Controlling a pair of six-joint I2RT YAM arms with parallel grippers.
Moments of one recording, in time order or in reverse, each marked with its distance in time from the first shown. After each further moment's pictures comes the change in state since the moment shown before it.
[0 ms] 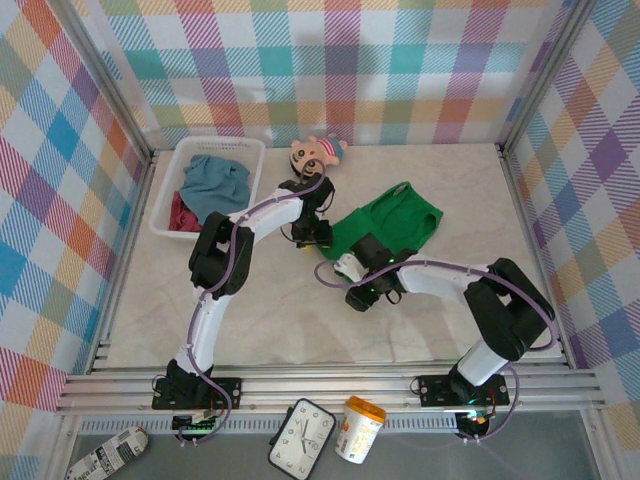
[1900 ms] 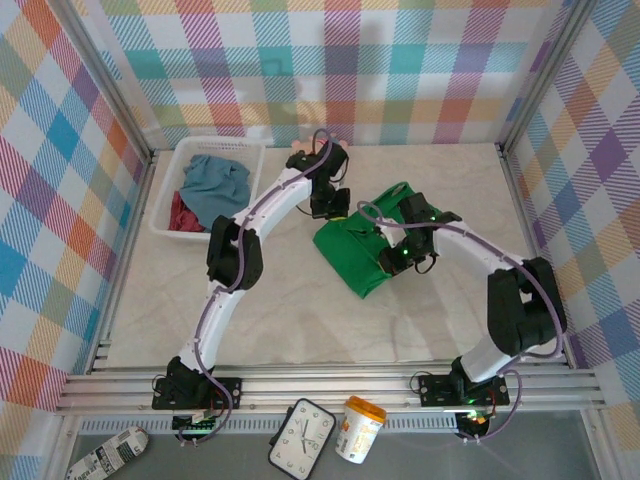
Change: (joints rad) left arm -0.010 0.189 0.552 -0.182 0.113 -0.055; right arm -0.385 -0.016 0.191 -0.273 -0.270 0.065
